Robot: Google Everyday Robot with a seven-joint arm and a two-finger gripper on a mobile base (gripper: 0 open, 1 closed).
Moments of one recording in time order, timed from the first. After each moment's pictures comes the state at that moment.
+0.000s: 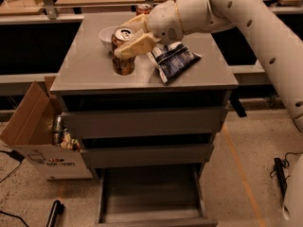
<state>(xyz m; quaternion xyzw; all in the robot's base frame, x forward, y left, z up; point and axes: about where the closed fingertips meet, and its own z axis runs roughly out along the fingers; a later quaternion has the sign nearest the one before) 0.618 0.065 0.986 -0.64 0.52 0.34 0.46</state>
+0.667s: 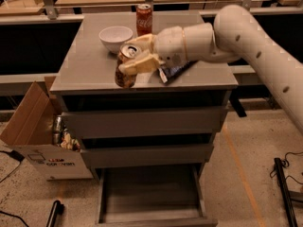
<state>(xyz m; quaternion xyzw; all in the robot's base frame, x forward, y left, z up) 0.609 0.053 0.951 -0.60 0.51 0.36 0.50</state>
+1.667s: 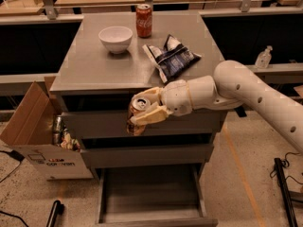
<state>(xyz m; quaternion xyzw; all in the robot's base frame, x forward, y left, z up) 0.548 0.031 0.820 -0.59 0.55 0.40 0.44</state>
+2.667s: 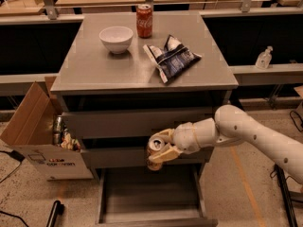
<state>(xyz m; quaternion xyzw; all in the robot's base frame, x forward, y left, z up) 0.532 -0.016 0.647 -0.59 0.61 0.37 0.38</state>
